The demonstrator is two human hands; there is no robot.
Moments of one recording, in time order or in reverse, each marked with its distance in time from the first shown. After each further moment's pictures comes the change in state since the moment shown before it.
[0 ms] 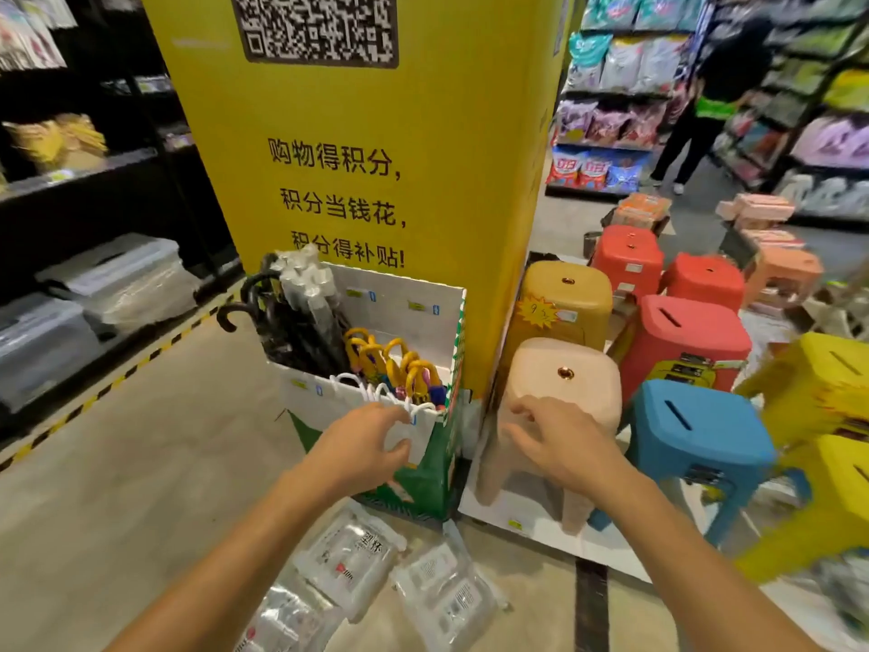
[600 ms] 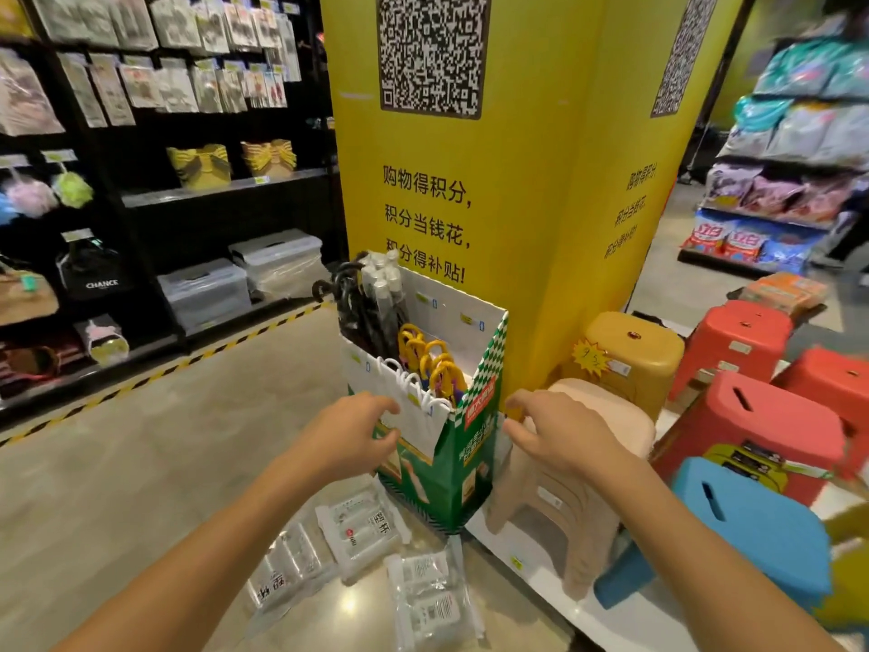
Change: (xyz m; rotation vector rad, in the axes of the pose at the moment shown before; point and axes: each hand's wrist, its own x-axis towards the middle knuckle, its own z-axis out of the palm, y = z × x) left_hand -0.081 0.163 0.032 0.051 0.205 -0.355; right_hand -0.044 0.108 -0.070 -0.192 -0.029 -0.448
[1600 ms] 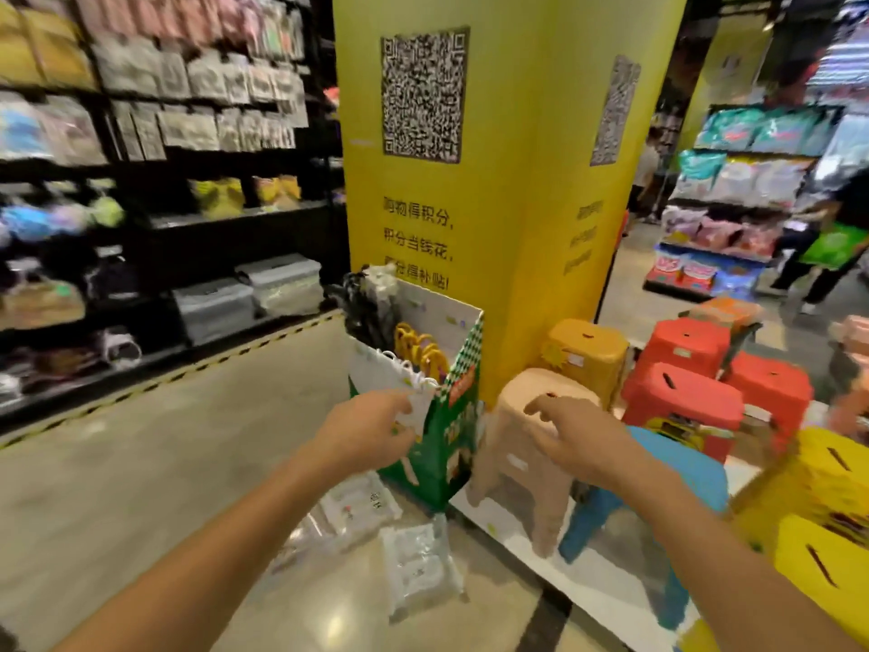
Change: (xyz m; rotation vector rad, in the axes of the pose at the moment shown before) left_hand -0.223 0.104 -0.031 -0.001 0.005 0.009; right_hand -0.256 -0.020 -0.024 -0.025 0.025 0.051
